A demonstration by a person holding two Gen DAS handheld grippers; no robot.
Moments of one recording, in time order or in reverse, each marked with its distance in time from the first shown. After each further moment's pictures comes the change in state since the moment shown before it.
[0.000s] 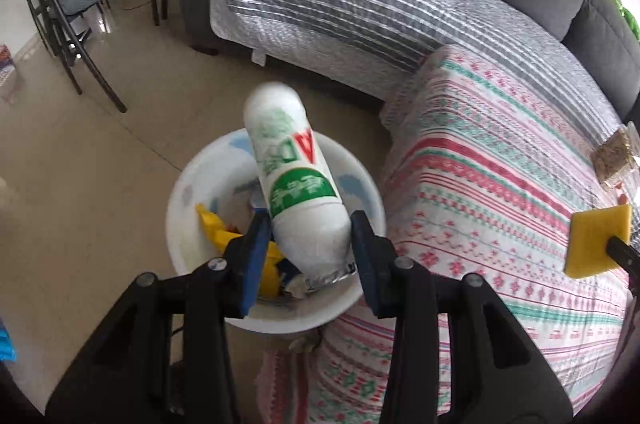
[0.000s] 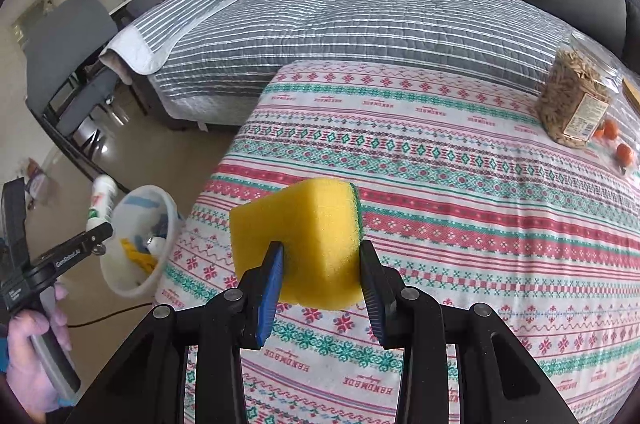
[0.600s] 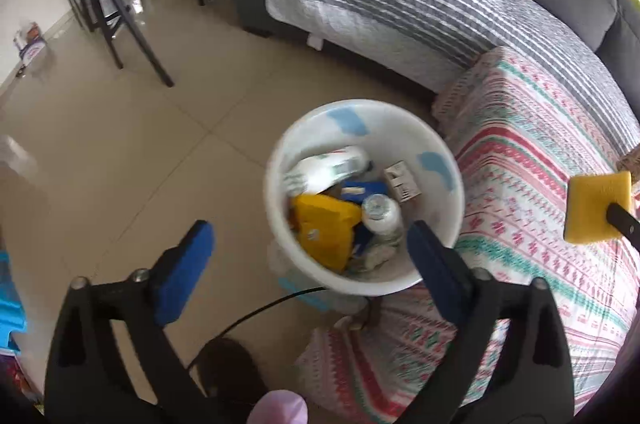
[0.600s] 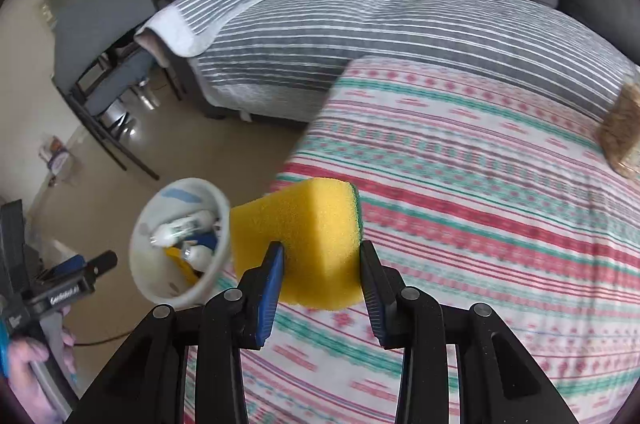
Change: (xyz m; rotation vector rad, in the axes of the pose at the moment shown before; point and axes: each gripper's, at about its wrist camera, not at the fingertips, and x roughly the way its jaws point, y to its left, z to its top) left arm -0.020 0.064 -0.020 -0.066 0.042 0.108; right arm 0.041 0.085 0.011 -0.091 0.015 0.113
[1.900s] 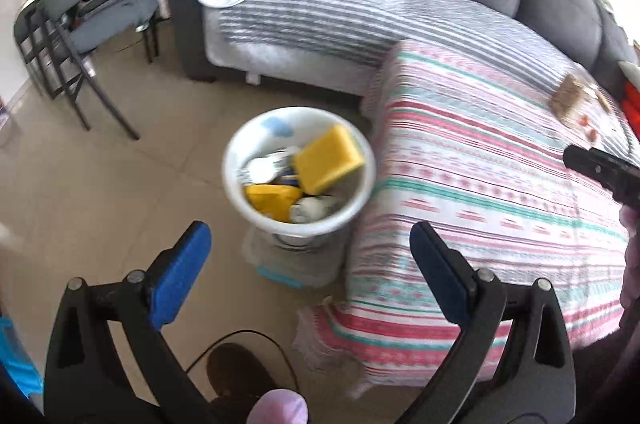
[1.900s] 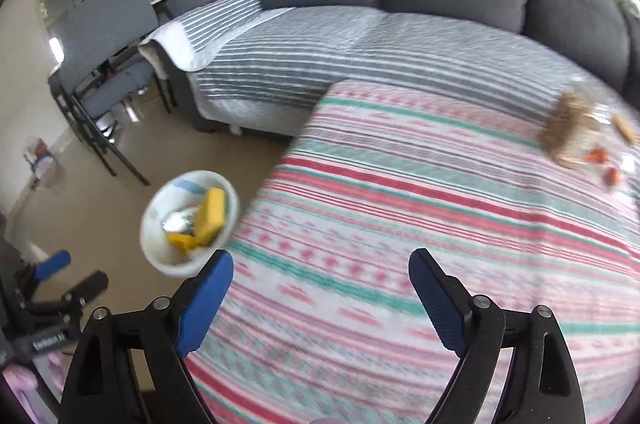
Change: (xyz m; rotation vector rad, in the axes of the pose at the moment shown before) left arm -0.096 -0.034 -0.062 0.234 -0.145 -0.175; right arm -0.127 -0.006 -0.068 0.012 -0.111 -0.163
